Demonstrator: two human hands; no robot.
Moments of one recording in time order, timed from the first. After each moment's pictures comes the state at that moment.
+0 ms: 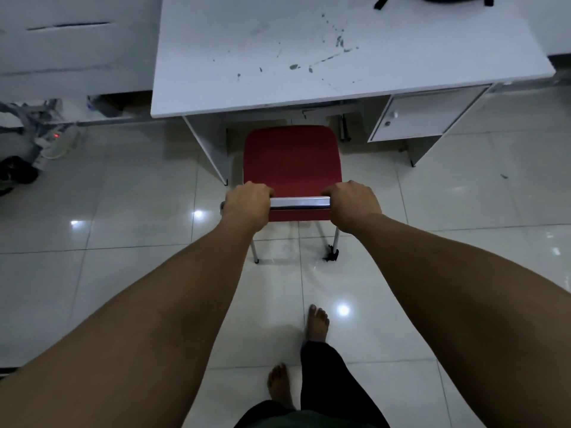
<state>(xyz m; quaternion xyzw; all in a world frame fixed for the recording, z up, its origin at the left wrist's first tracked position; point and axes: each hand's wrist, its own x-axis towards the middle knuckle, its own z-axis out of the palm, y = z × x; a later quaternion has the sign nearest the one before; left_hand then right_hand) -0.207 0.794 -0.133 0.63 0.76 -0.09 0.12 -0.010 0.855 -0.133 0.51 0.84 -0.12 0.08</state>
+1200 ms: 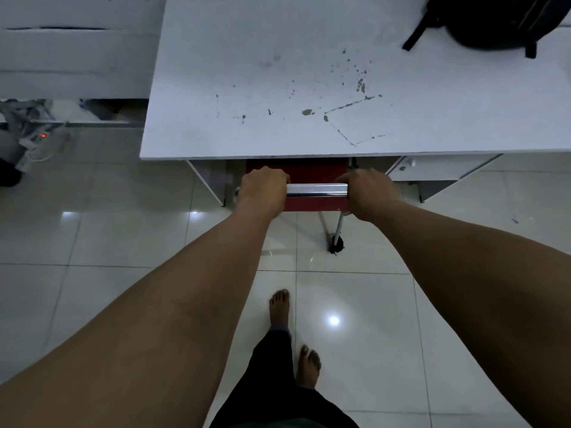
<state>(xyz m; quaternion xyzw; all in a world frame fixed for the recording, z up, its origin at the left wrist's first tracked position) -0.264 1.005 -0.134 0.63 0.76 -0.04 0.13 -0.071 1.075 -0.127 0.50 0.85 -0.12 0.10</state>
